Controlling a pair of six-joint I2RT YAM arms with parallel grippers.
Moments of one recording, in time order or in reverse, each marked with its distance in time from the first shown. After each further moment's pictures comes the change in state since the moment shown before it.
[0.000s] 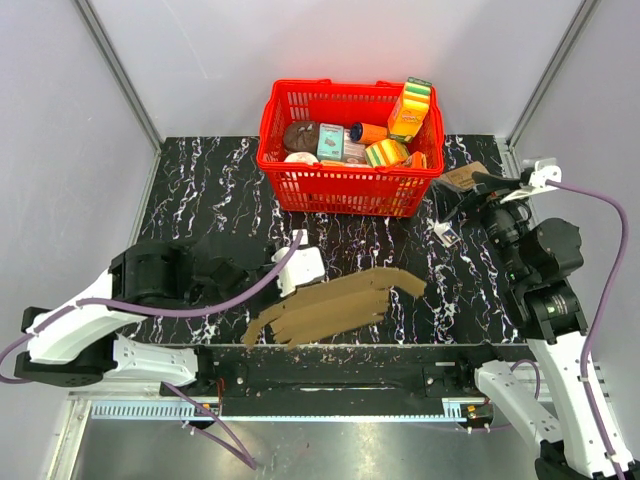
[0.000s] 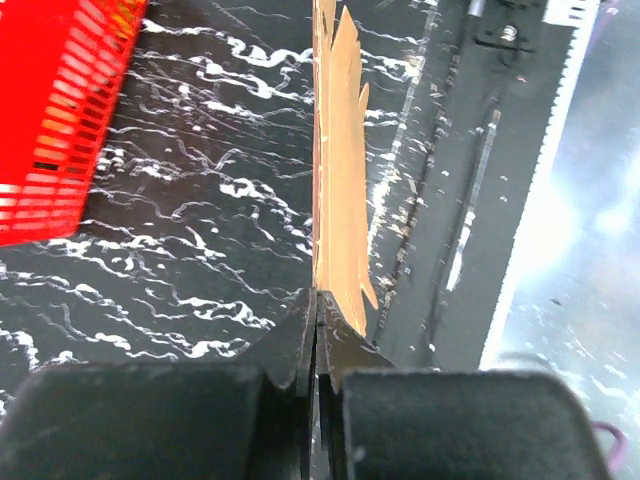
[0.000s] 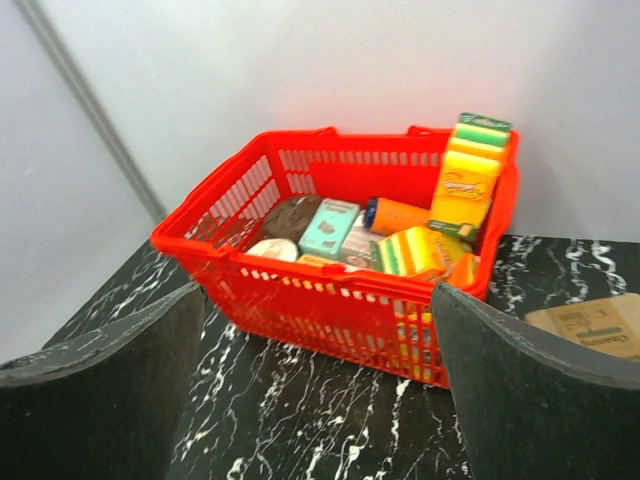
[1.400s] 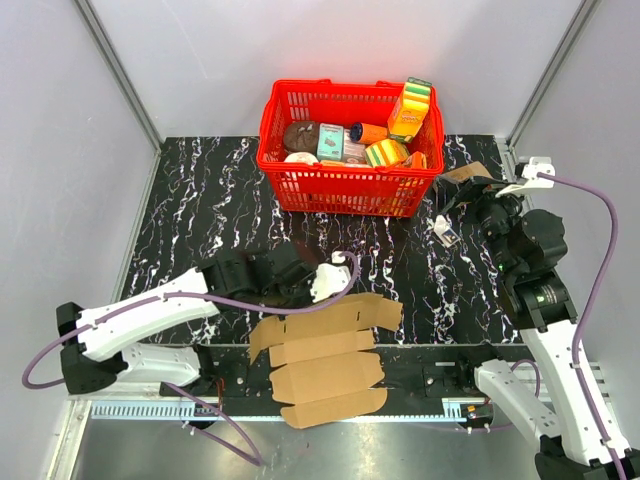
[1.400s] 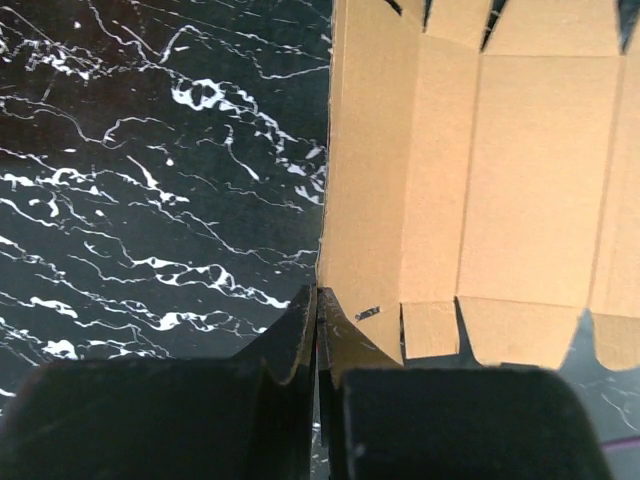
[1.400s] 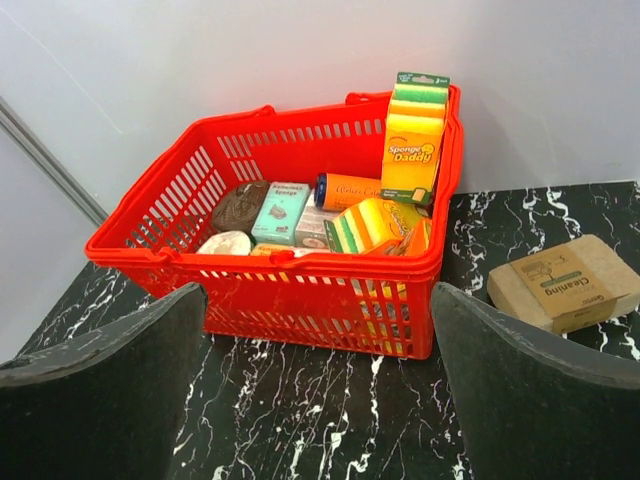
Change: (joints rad) left arm 0.176 0.060 -0.440 0.194 0.138 0.076; right arm 0.000 0.031 -0.035 -0.003 0.188 0.038
